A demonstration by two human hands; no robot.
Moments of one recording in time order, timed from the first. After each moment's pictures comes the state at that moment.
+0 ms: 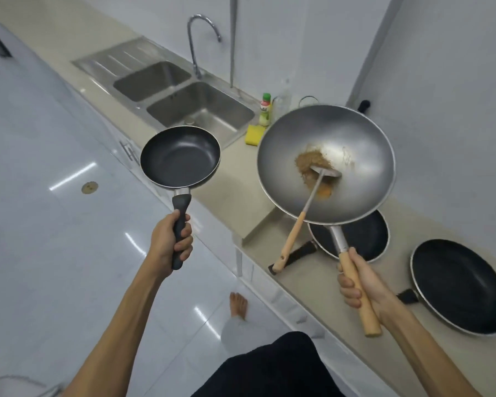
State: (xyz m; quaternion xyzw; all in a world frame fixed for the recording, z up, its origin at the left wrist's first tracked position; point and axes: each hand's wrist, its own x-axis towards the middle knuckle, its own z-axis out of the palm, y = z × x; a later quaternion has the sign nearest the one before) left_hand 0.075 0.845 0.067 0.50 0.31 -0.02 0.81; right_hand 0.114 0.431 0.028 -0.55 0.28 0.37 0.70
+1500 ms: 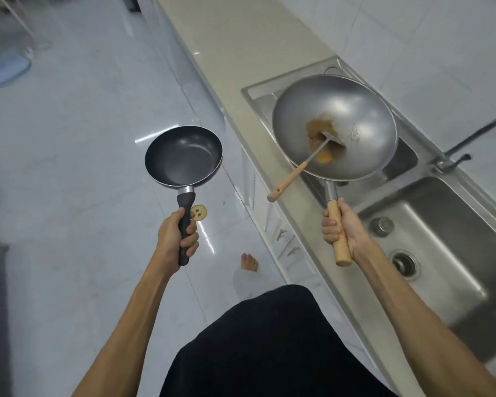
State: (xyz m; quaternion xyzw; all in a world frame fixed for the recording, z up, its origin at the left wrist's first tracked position) left_hand 0.404 1.677 0.022 0.41 0.44 0.11 0.79; right_hand 0.653 1.391 -0.013 -0.50 0.23 0.50 0.67
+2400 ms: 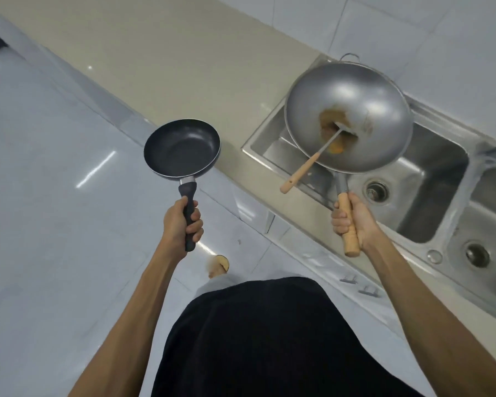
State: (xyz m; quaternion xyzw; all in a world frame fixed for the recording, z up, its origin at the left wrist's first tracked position) left_hand 0.723 2.061 0.005 0.48 0.40 -0.09 0.77; right_hand 0.813 1.677 -0.043 -0.42 0.38 0.35 0.75
